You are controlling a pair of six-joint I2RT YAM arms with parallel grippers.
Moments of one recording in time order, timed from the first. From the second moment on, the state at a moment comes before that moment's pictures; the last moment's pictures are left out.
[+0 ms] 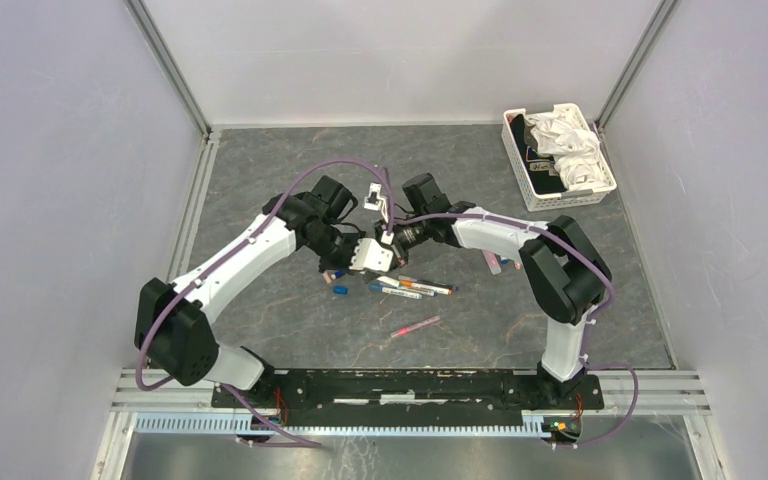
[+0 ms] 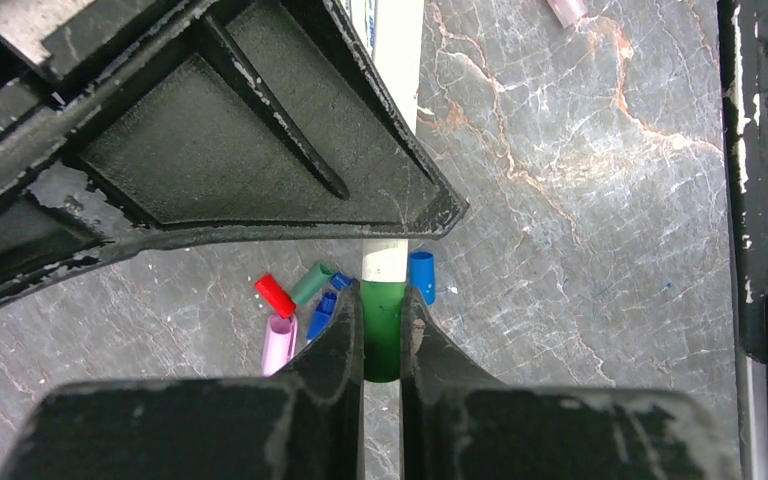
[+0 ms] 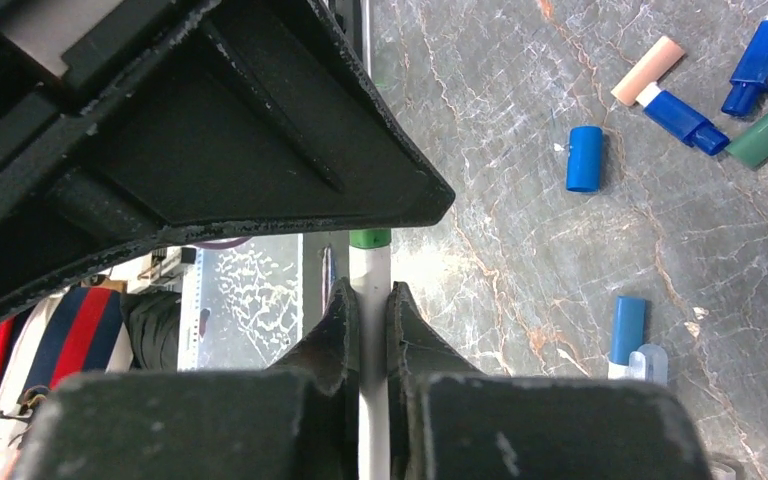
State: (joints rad) left arm -0.57 1.44 1.20 -1.02 0.47 1.24; right arm 0.68 1.89 1.23 -0.13 -1.12 0.20
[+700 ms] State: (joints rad) left arm -0.33 1.46 1.19 -0.86 0.34 1.27; right arm 0.42 1.67 1.03 -0.29 -0.81 0.10
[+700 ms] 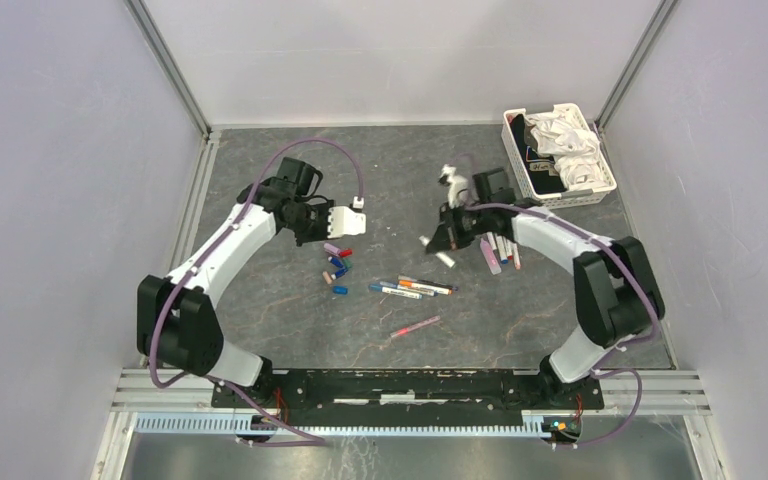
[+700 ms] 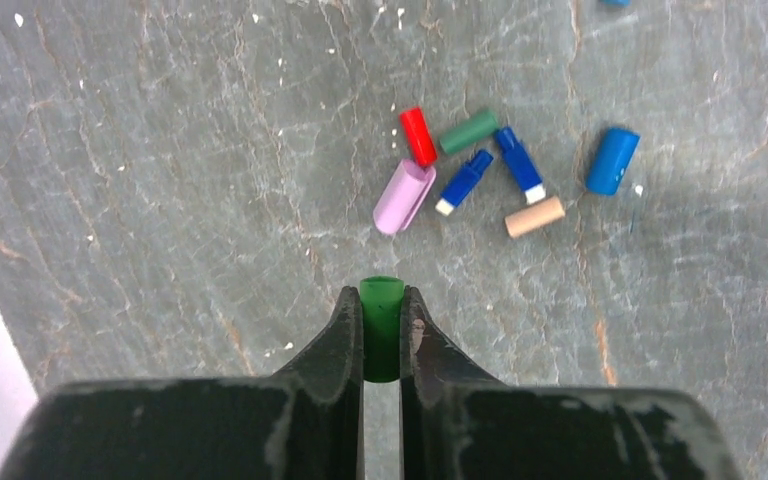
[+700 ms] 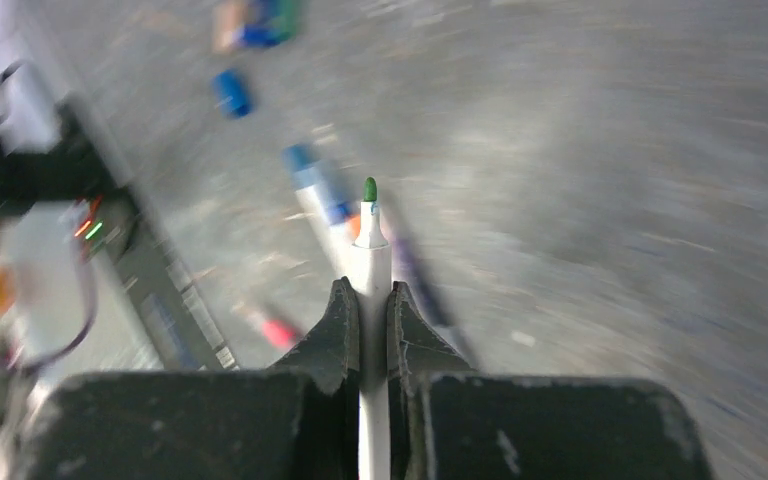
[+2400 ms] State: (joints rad) left arm -0.44 1.54 1.42 -0.80 0.39 0.81; right arm 0.49 1.50 0.95 -0.22 0.04 -0.01
